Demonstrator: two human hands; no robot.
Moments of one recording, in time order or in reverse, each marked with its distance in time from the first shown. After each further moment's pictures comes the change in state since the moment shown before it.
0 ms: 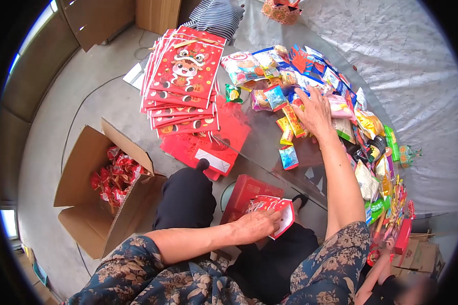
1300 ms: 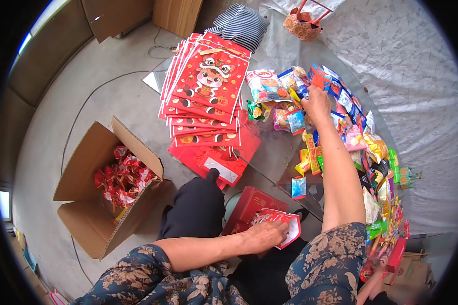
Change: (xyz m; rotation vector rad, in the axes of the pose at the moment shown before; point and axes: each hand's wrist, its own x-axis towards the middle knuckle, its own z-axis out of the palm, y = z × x) left_hand 0.001 -0.008 0.002 -0.012 0.046 -0.058; right_hand 0.098 -0.027 0.010 0.081 0.010 0.203
